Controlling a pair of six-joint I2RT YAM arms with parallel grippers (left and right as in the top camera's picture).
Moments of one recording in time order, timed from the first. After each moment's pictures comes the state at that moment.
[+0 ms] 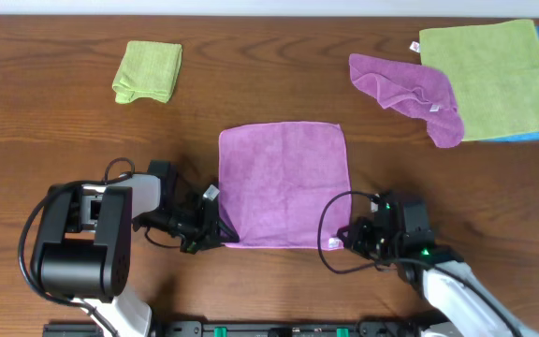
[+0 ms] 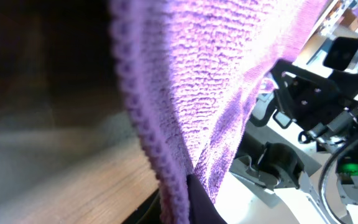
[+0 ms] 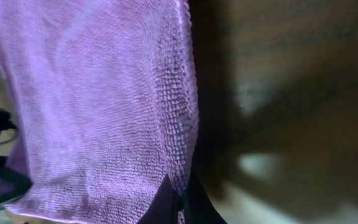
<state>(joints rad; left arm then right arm) -0.07 1.84 0.70 -0.75 1.04 -0.13 0.22 1.13 0.27 -0.20 -0.46 0.72</state>
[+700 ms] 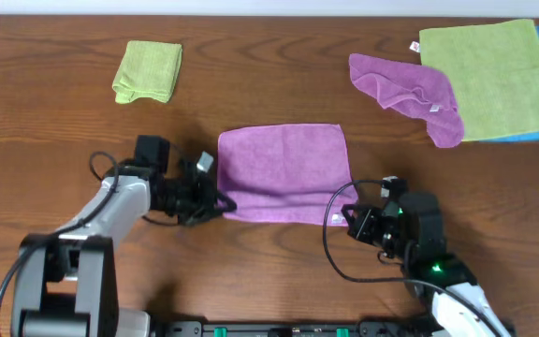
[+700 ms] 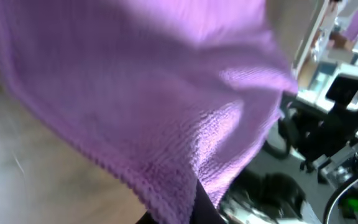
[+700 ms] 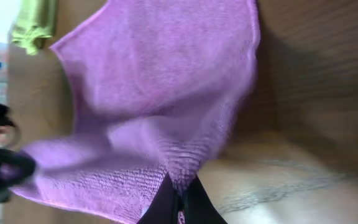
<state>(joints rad) -0.07 1.60 0.77 -0.58 0.95 -0.32 0.23 0.95 0.28 -0.10 -0.36 0.71</state>
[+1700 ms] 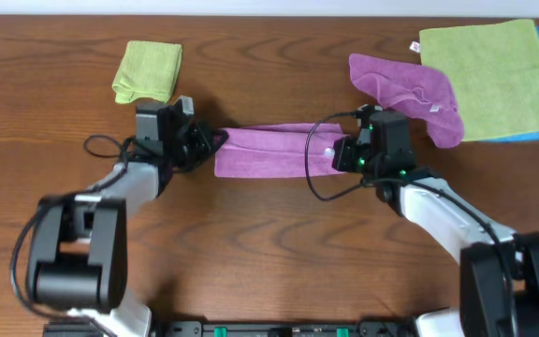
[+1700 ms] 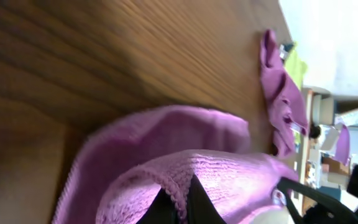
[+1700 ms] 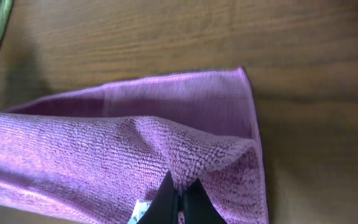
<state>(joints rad) -0.08 1.79 0.83 0.19 0.66 -0.78 0.24 1.61 0.77 0.03 -0.21 0.41</state>
